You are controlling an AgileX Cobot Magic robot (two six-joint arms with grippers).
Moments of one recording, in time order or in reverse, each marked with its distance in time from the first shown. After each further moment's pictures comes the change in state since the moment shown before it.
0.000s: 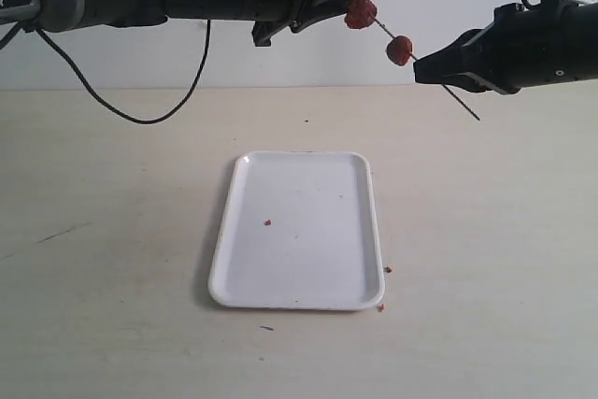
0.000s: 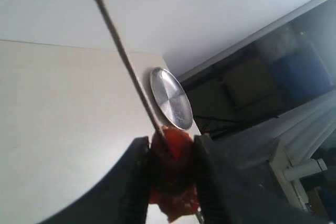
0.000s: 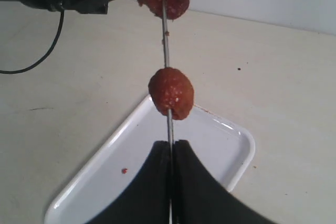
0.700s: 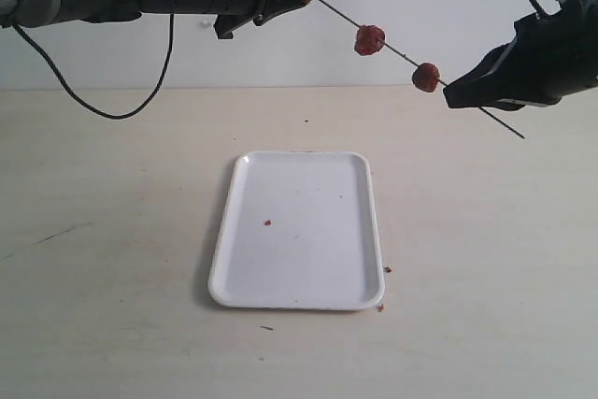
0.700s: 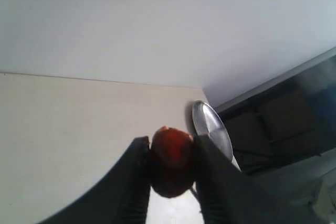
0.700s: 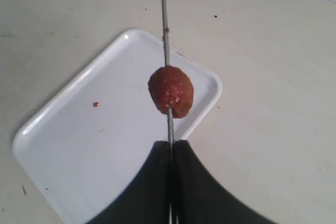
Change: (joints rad) left arm 0.061 -0.004 0.000 0.042 -0.103 -0.010; right arm 0.000 -0.097 -0.004 -0.408 -0.011 0.236
